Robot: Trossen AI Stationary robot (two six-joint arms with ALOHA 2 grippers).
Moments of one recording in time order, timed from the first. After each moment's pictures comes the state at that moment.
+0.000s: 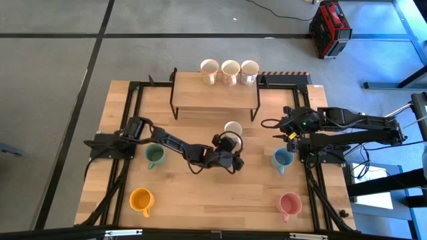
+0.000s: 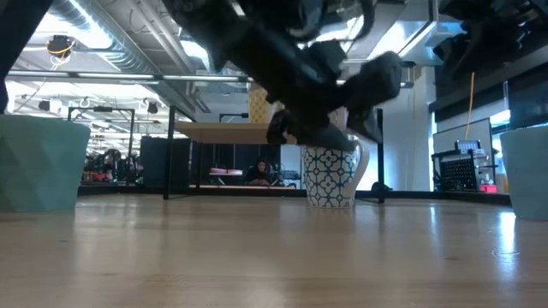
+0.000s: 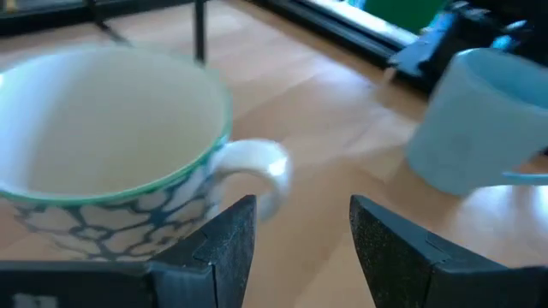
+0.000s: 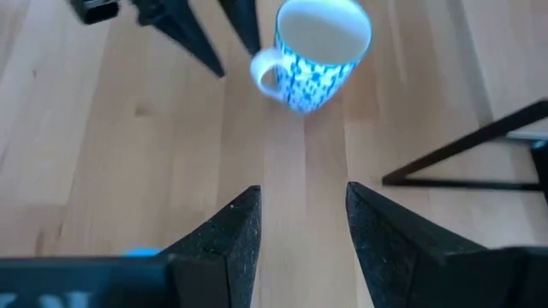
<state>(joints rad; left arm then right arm) -0.20 2.14 1.35 0.23 -0.72 -0.63 -0.07 0.72 0.78 -0.89 0.01 -0.14</state>
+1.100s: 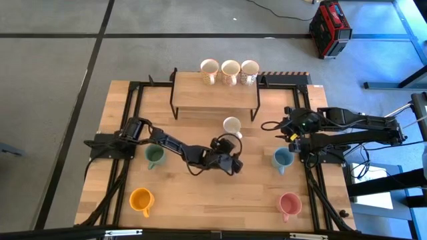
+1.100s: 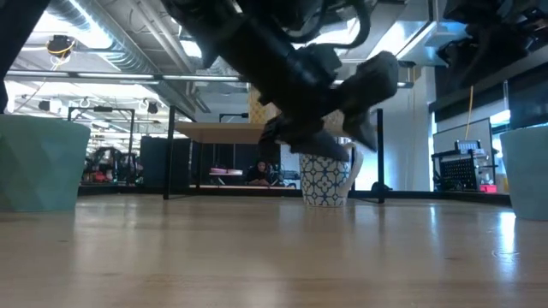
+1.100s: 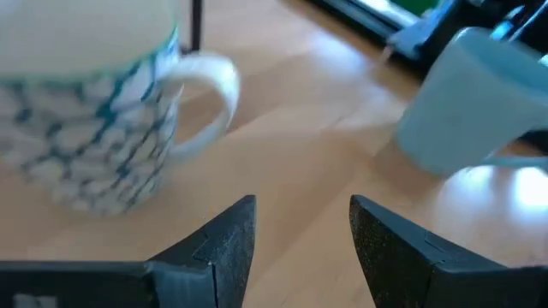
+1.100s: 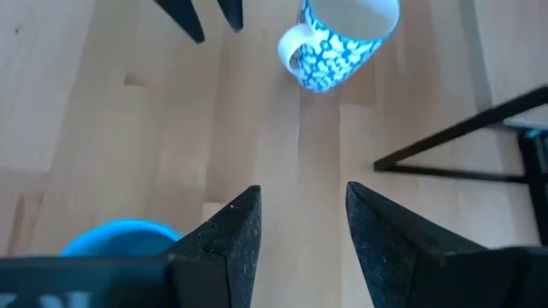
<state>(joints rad) -0.22 2.12 1.35 0.16 -0.68 -0.76 -0.07 0.72 0.78 -0.94 0.04 -0.21</state>
